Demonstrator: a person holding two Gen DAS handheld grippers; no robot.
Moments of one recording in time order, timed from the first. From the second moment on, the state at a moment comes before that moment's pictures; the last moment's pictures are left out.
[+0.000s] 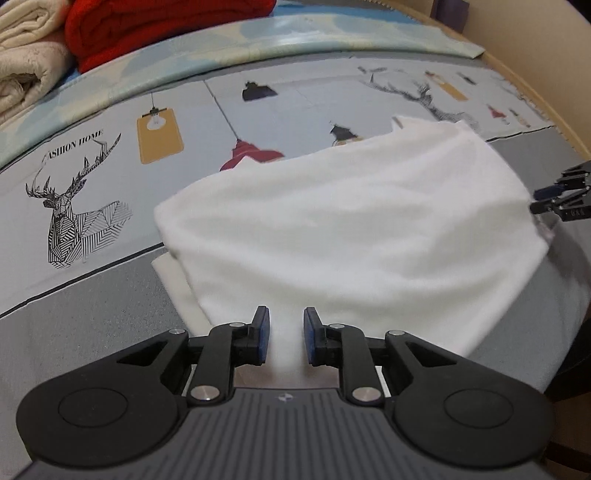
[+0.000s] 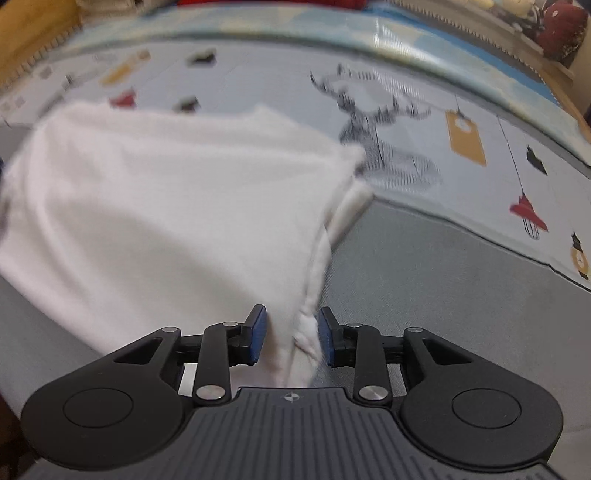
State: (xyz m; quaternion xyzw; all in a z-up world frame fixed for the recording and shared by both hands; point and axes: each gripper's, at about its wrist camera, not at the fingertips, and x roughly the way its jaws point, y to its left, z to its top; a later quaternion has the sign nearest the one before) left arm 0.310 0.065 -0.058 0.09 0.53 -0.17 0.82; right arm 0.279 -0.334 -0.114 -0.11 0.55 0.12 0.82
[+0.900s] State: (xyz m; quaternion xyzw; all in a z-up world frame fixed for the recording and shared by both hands) left arm 0.325 0.097 -0.036 0.05 0.53 -0.06 0.84; right arm 0.285 -0.345 -0.026 -0.10 0.37 0.03 0.92
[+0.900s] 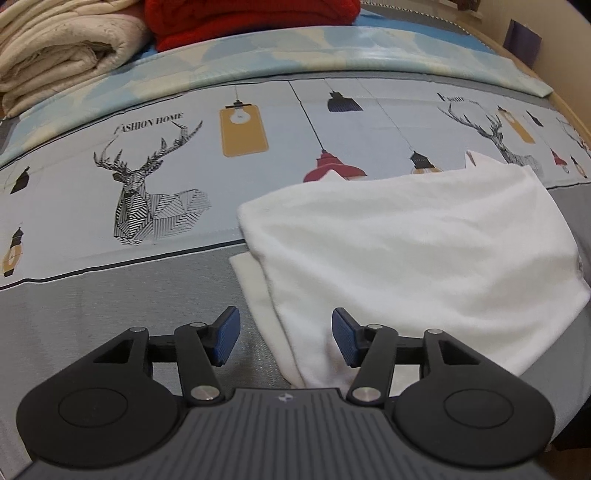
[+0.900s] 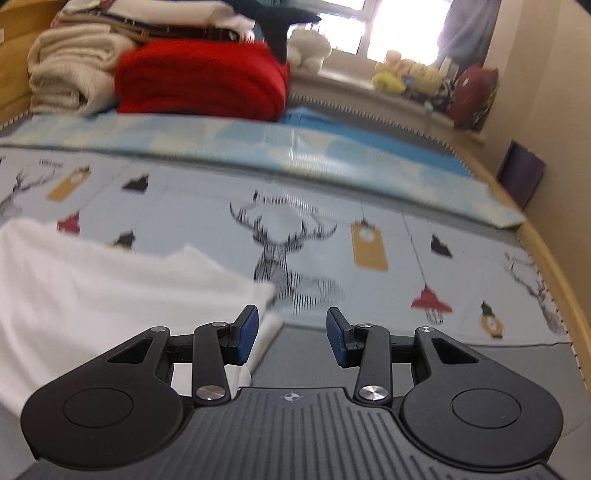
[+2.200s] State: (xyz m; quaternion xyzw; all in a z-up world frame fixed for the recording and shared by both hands) left arm 0.330 0.140 -0.032 0.01 0.55 -0.01 0.84; right arm 0.211 -0.029 -0.098 -0.11 0.42 0.26 0.86
